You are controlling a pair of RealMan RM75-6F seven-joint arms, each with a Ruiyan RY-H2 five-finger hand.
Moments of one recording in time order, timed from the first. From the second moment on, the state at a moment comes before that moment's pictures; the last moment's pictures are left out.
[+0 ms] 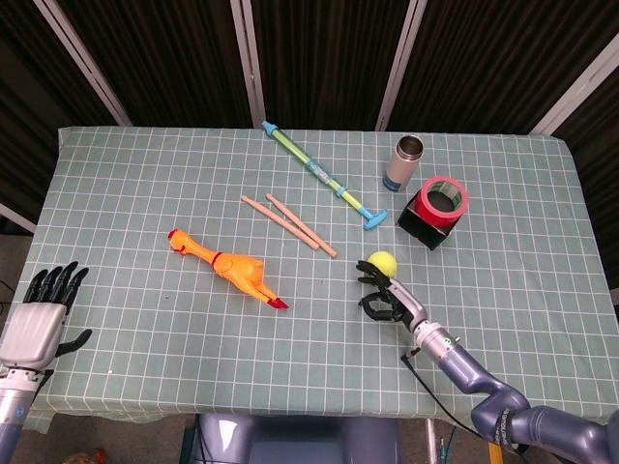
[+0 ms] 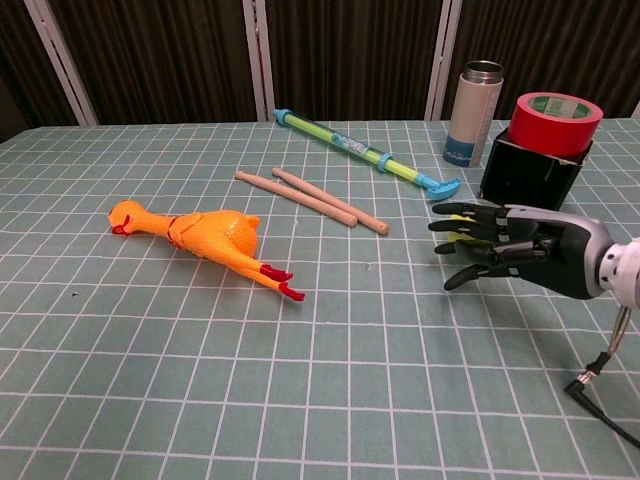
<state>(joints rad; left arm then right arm) -0.16 -1.19 -0.03 -1.60 1.45 1.37 0.23 0.60 -1.53 0.13 -1.32 -1.52 0.78 1.28</state>
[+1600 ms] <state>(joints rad) -0.23 -1.26 -0.05 -1.60 1.33 1.28 0.41 0.77 -1.42 -0.12 -0.92 -1.70 0.77 1.57</state>
